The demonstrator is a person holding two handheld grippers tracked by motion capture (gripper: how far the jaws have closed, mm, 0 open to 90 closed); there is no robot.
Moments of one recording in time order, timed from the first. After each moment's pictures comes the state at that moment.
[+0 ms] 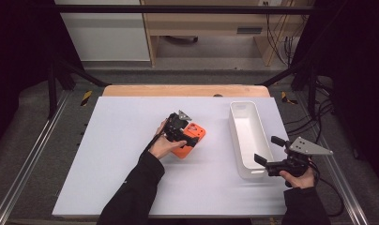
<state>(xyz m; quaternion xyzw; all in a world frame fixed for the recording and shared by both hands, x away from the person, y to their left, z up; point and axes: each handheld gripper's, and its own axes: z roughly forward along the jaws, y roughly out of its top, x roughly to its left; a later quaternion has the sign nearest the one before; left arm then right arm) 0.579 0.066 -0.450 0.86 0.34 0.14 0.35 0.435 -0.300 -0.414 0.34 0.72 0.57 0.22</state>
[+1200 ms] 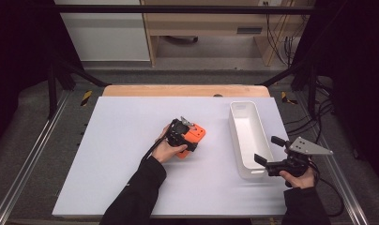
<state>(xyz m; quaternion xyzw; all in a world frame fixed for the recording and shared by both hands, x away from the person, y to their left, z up) 0.580 0.062 -0.476 0.87 0.35 0.13 0.30 0.435 -0.300 -0.414 0.34 0.72 0.57 0.22</state>
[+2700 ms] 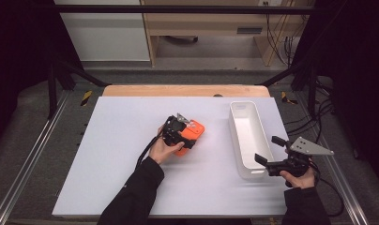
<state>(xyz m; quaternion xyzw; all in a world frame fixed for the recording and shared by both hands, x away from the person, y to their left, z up) 0.573 0.073 -0.452 0.87 0.35 0.13 0.33 0.434 -0.301 -0.413 0.35 0.71 0.57 0.22</state>
